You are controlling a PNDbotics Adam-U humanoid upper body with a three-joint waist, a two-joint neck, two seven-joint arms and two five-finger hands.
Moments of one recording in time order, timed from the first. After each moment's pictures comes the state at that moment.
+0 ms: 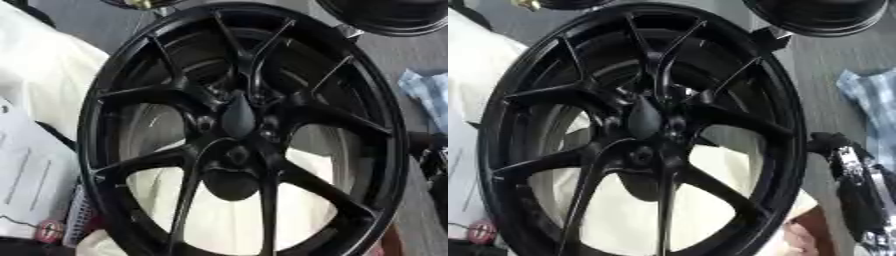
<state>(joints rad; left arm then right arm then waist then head) -0.83 0.96 -0.15 -1.99 0.14 0.44 0.04 0.02 -0.23 -0.11 -1.98 -0.14 -0.04 -0.03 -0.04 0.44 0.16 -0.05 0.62</state>
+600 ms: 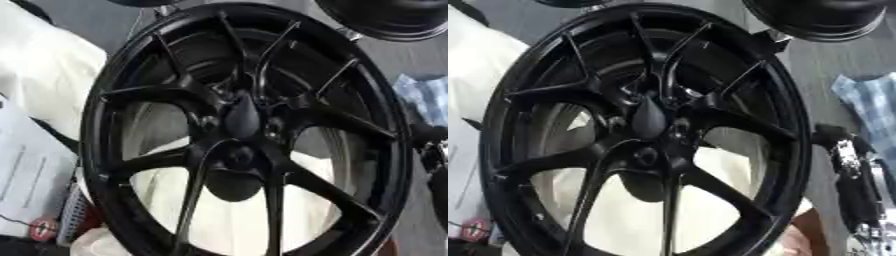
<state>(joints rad) -0.55 0.92 0.12 -1.96 0.03 0.60 0.22 0.01 -0.21 -0.16 -1.98 -0.14 -0.08 -0.08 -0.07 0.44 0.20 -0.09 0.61</state>
